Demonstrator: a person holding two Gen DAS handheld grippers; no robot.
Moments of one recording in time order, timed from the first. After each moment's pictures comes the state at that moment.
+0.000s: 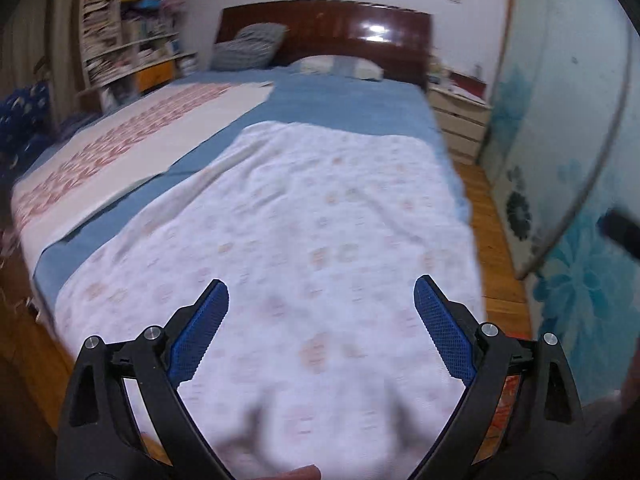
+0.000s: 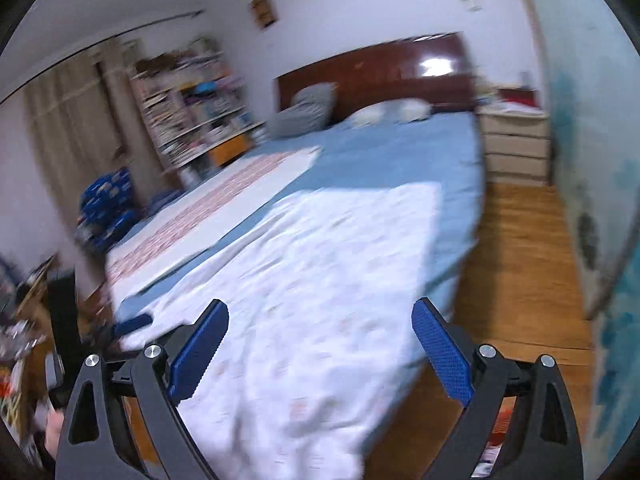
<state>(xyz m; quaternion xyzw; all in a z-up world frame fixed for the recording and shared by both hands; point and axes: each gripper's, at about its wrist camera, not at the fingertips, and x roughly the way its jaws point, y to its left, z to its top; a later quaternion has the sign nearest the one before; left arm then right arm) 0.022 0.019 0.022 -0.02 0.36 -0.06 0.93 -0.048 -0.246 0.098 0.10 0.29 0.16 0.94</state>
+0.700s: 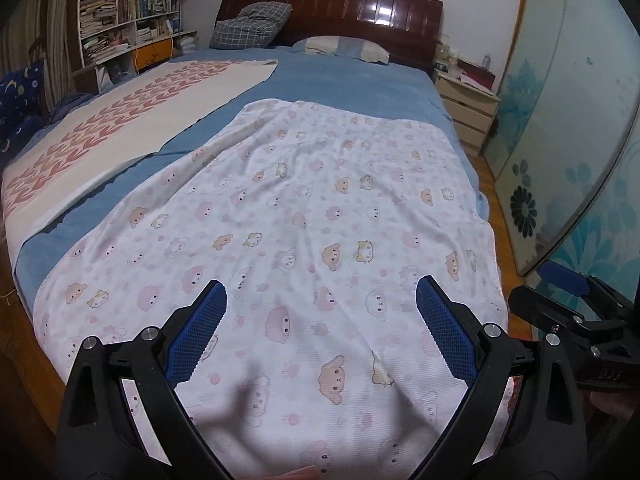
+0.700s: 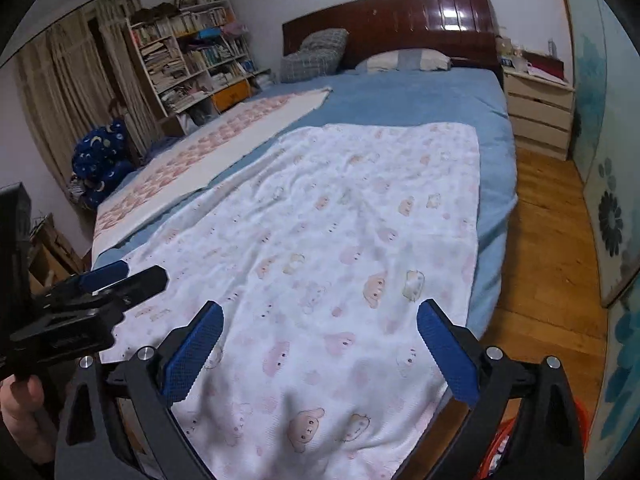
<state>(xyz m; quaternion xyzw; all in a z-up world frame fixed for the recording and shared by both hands) 0.053 0.020 -0.003 -0.03 0.39 -0.06 0.92 0.027 -0.187 0.020 0.07 0.37 0.16 0.91</state>
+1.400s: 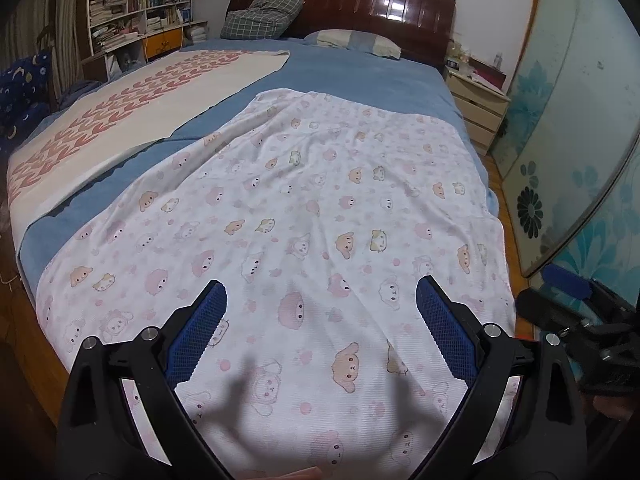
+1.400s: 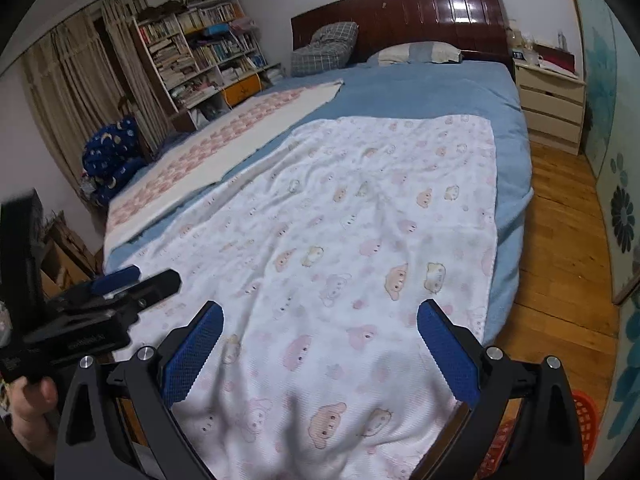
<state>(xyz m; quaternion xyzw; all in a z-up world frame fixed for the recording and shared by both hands) 0.050 0.029 -0.007 -0.04 0.40 -0.05 0.91 0.026 -0.182 0.021 0.08 0.39 0.18 0.90</state>
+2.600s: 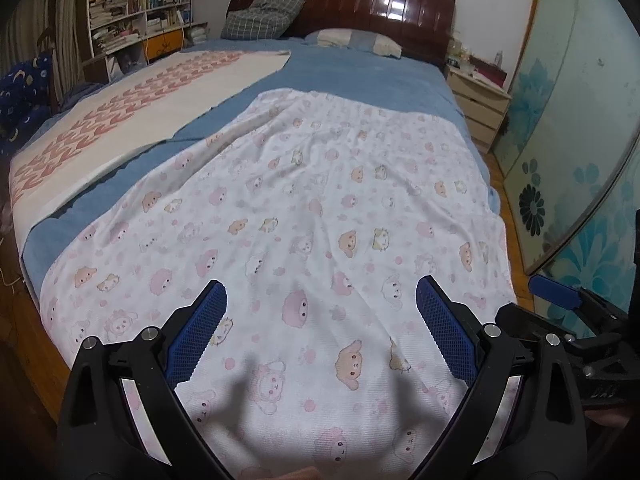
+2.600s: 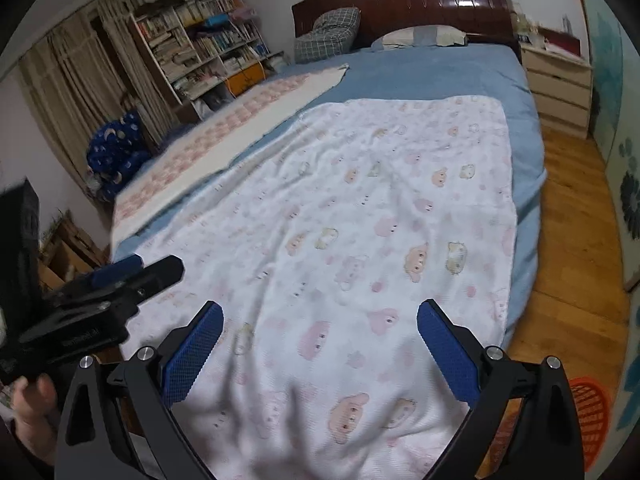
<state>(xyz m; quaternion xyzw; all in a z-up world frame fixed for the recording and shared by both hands) 0.053 0.030 -0.008 -0.03 0.41 -0.04 0.91 0.036 -0.172 0.008 0.09 0.41 0.19 0.89</state>
